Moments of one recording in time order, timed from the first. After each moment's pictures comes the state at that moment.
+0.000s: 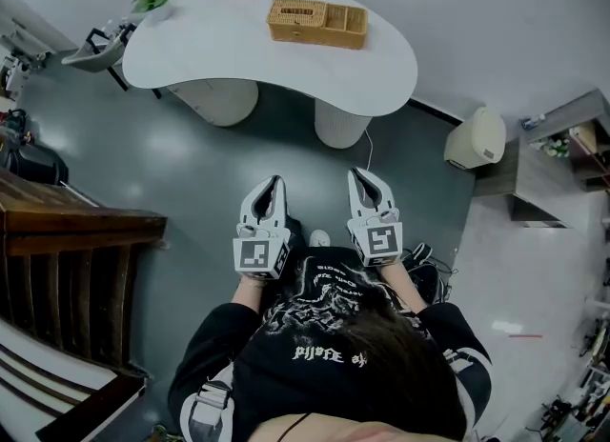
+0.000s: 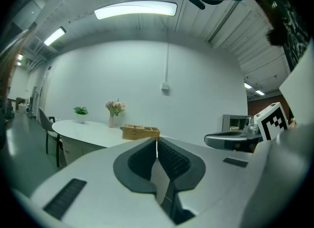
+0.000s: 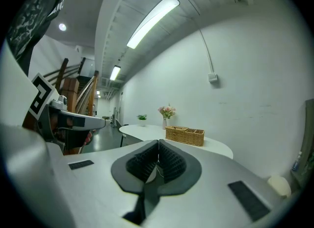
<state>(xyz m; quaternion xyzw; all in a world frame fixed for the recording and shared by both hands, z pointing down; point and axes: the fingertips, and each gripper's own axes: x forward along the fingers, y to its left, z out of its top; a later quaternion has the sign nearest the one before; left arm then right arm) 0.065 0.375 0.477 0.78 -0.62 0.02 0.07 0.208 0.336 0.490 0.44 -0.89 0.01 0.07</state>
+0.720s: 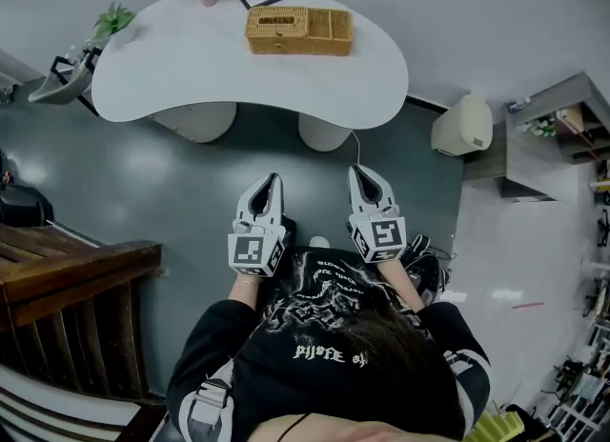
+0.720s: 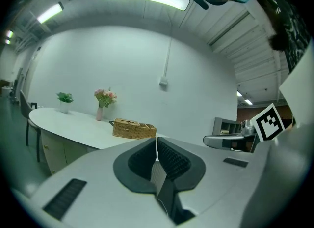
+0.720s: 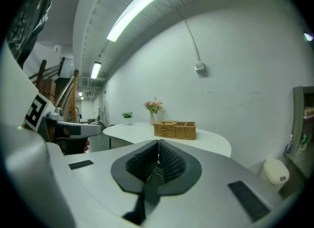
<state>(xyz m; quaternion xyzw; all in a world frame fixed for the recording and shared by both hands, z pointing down) 0.025 0.281 0.504 0.83 -0.55 0.01 0.12 0.185 0.259 0.512 0.52 -0.85 0.08 0.08</state>
